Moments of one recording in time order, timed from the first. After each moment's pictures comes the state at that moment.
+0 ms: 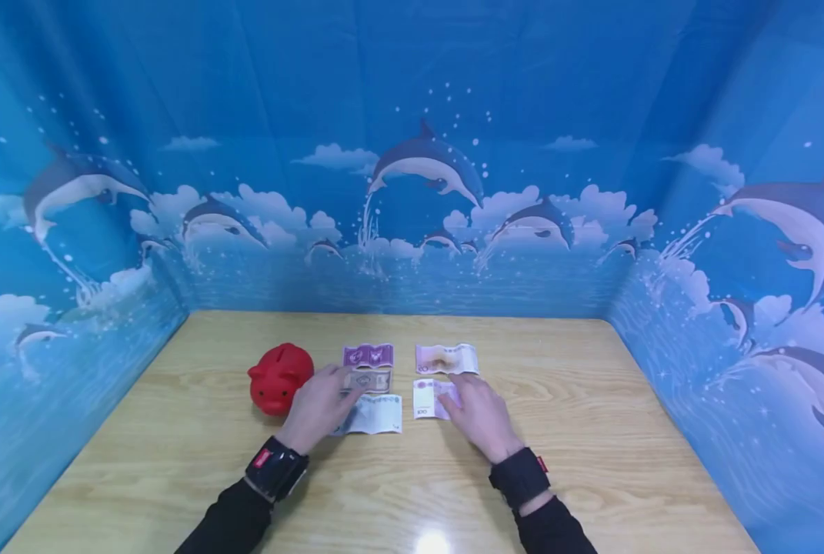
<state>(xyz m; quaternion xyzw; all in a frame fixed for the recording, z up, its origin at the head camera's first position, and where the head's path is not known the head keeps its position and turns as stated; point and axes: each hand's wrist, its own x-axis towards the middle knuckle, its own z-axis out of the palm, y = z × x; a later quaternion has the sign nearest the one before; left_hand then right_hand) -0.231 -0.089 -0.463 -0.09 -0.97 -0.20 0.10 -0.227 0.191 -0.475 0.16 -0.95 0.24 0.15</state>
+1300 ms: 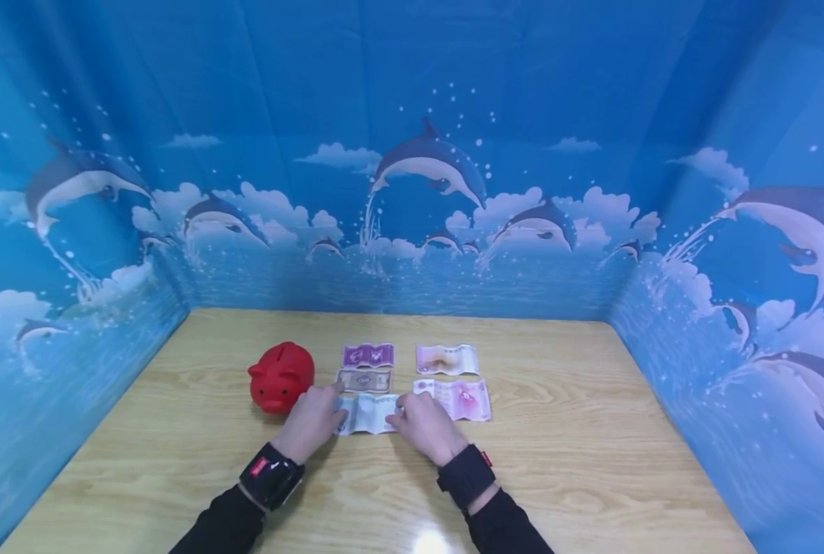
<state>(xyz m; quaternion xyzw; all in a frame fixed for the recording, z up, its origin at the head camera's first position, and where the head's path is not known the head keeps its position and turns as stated) -0.221 -0.100 -0.474 -0.09 -0.97 -0.20 0.04 -0.222 0.114 -0.474 0.23 -0.93 0.28 0.00</state>
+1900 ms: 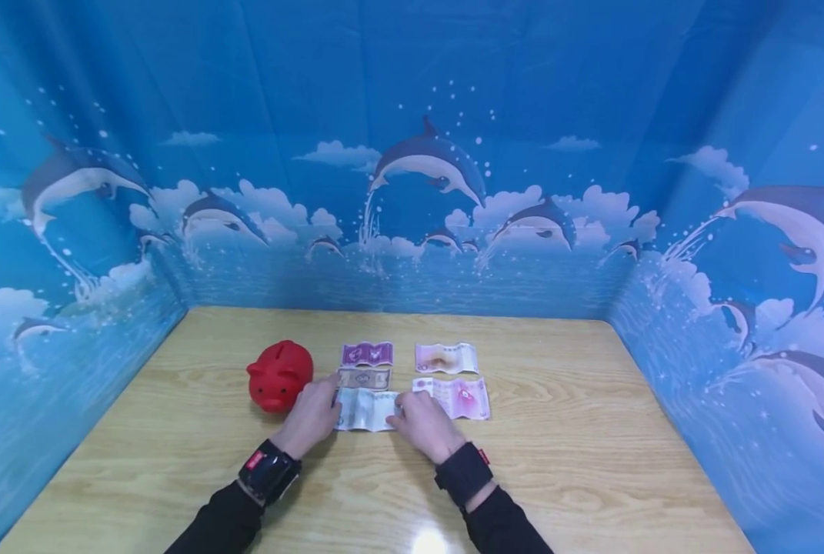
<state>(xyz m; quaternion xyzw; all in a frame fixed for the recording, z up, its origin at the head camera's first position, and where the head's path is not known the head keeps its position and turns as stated) -0.223 -0.099 -0.474 -0.08 -0.96 -0.26 0.07 -0.223 0.113 -0.475 0.23 -0.93 0.28 0.00</state>
